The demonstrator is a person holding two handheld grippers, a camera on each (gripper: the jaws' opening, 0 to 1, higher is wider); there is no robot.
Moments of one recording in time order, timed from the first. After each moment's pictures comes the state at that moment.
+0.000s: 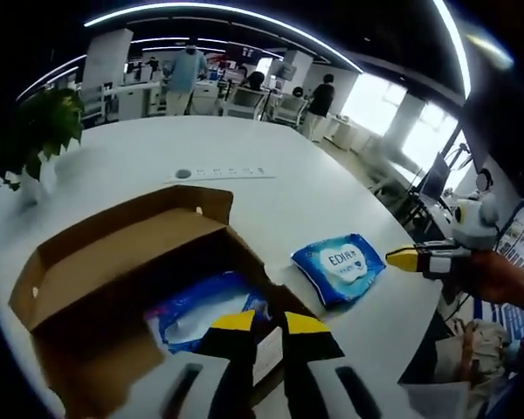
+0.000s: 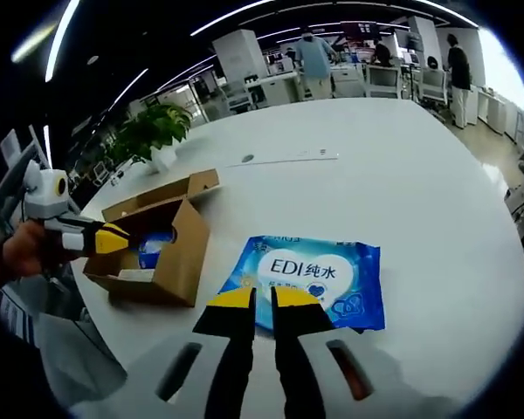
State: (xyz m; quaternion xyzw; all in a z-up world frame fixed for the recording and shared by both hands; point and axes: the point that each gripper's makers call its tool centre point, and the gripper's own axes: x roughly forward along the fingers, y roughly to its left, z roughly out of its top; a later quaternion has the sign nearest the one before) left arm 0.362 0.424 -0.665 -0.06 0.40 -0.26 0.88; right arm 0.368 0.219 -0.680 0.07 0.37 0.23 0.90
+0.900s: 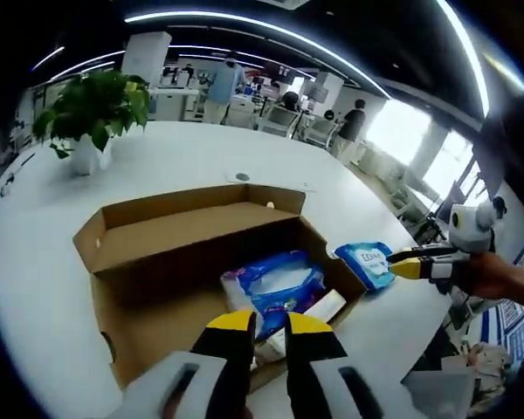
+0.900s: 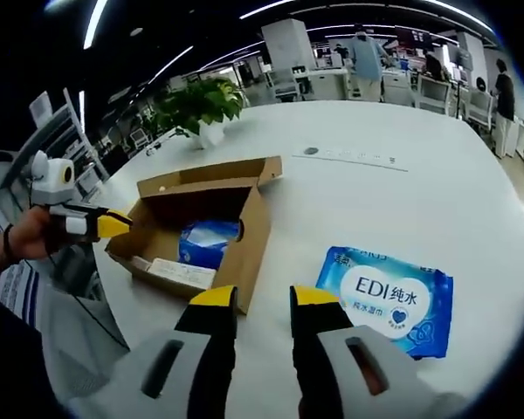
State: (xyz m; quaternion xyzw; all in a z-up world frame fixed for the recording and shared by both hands) left arm 0.321 0.519 -0.657 -0.10 0.37 -0.19 0.91; right arm 0.363 0.309 -0.678 0.01 0.37 0.33 0.87
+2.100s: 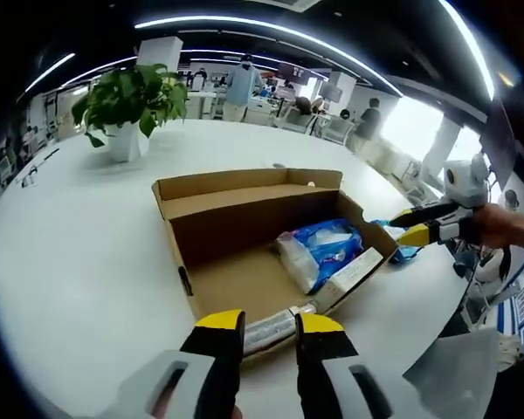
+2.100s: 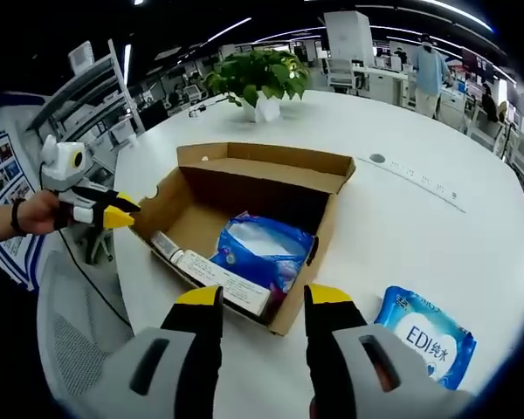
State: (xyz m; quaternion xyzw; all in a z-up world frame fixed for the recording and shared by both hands) left arm 0.278 0.589 -0.686 -0.08 0.37 -0.15 0.92; right arm 0.358 0.386 -0.684 -0.08 0.38 0.43 0.81
